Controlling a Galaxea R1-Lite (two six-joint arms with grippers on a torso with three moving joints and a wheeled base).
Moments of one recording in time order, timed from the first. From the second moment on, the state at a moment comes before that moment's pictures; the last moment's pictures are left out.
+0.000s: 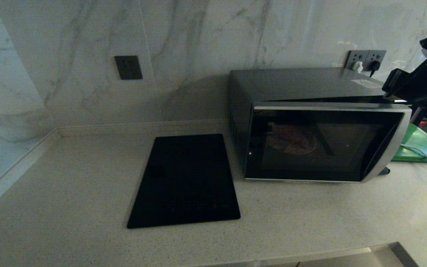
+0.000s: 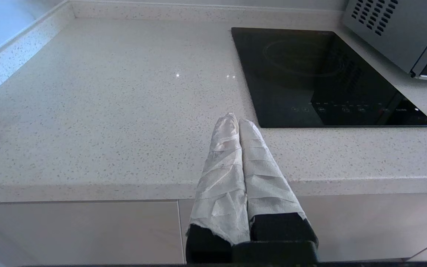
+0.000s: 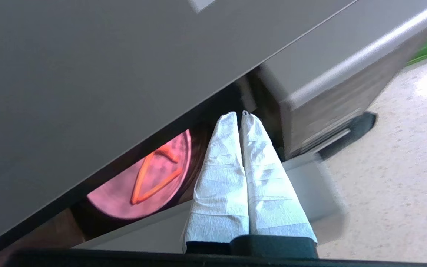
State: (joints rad) left arm 0.00 0.00 0.00 -0.01 0.03 -0.07; right arm -0.14 1.95 -1.99 0.51 -0.11 0.44
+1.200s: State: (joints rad) left arm 0.00 0.00 0.00 -0.01 0.03 -0.07; right arm -0.09 1.76 -1.85 0.75 -0.10 0.47
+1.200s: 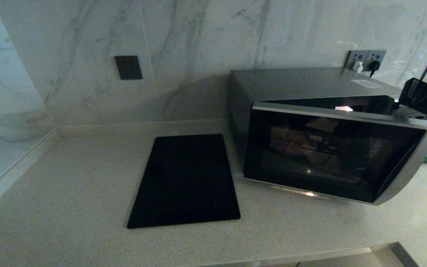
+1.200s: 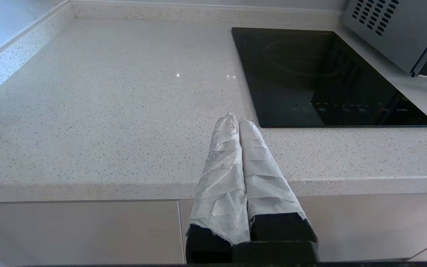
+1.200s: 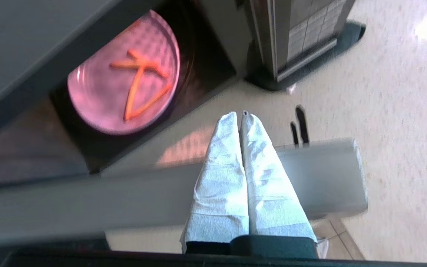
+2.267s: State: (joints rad) left arm 0.00 0.00 0.00 -0.01 0.03 -0.07; right arm 0.22 1.39 -1.51 0.93 -0.07 0.57
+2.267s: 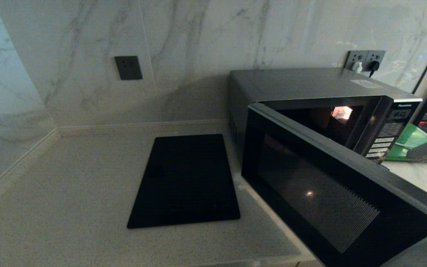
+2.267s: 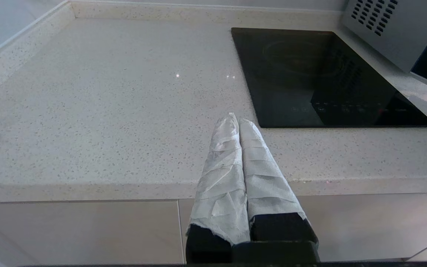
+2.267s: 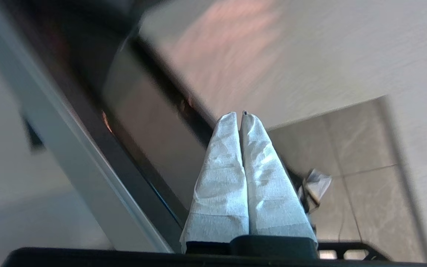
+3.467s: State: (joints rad) left arm 0.00 0.00 0.00 -0.01 0.03 -0.07; right arm 0.88 1.46 -1.53 0.93 -0.07 0.73
